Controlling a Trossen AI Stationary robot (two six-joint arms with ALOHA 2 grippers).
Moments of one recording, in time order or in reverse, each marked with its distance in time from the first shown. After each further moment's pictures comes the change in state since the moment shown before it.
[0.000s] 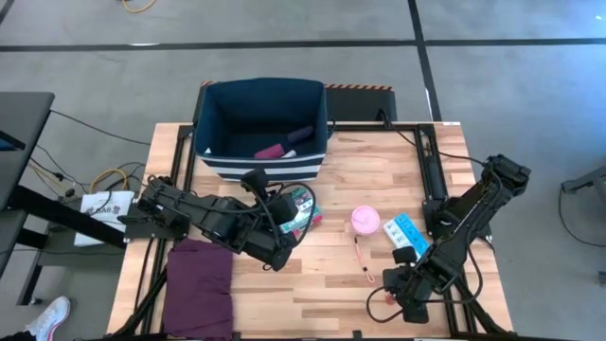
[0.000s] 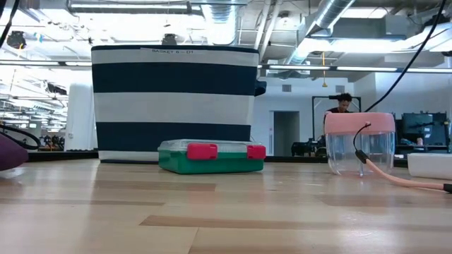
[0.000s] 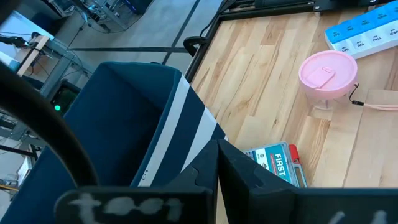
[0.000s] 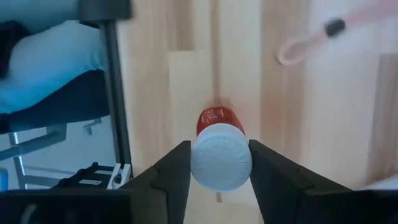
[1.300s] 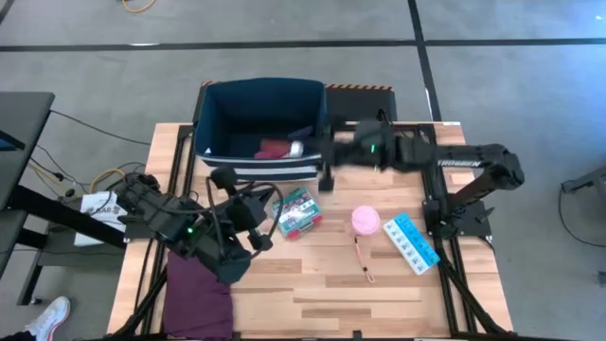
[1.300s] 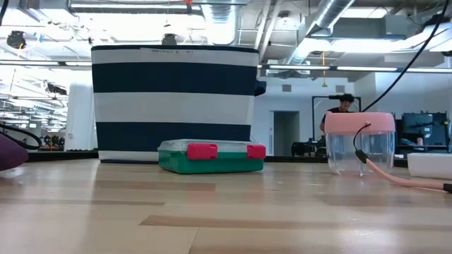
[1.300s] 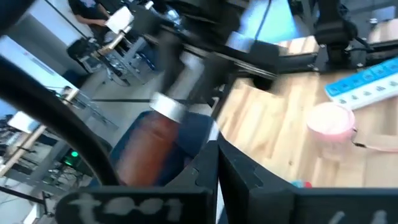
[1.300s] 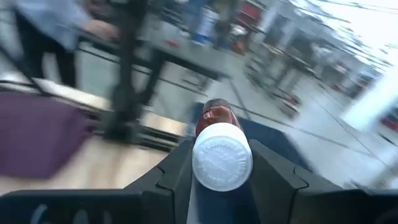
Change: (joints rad) left arm -0.139 -0.108 0.050 0.000 -0.210 0.079; right arm -0.945 -0.011 0.419 0.669 0.155 -1.359
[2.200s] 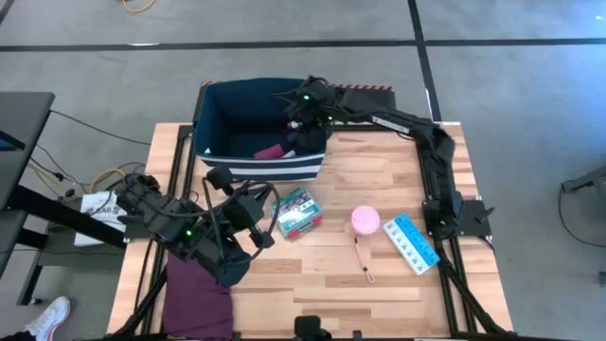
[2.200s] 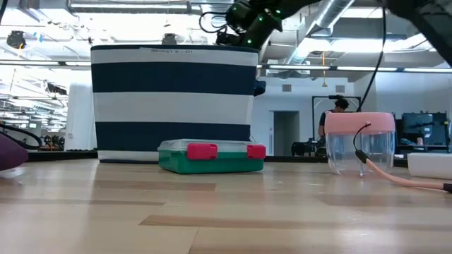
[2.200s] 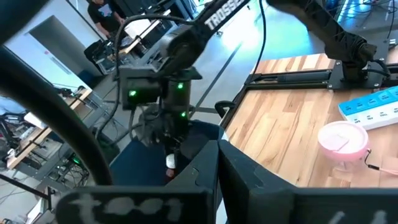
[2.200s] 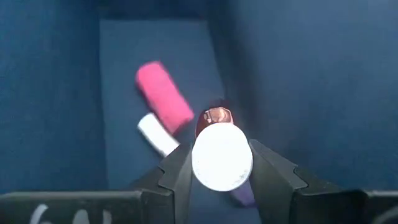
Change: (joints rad) left arm -0.013 0.003 -0.002 0.000 -0.083 -0.060; right arm -0.388 0.573 0.564 -0.686 -0.134 0.057
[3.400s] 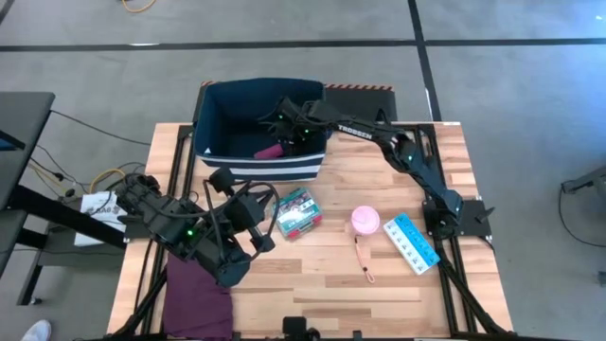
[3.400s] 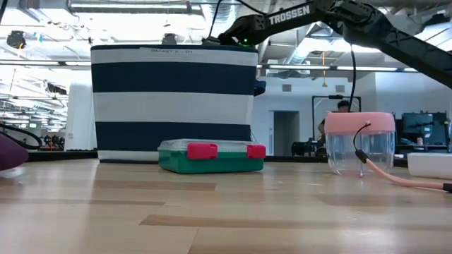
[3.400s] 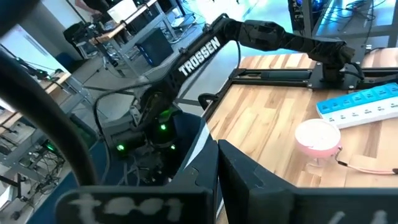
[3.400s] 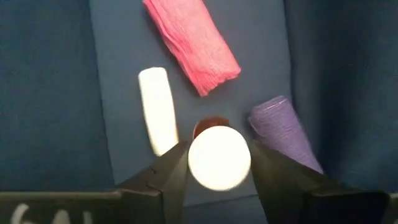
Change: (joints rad) left arm -0.001 0.001 -0.001 0.000 0.071 -0.082; right arm 0.035 0.359 0.335 -0.281 0.034 0.020
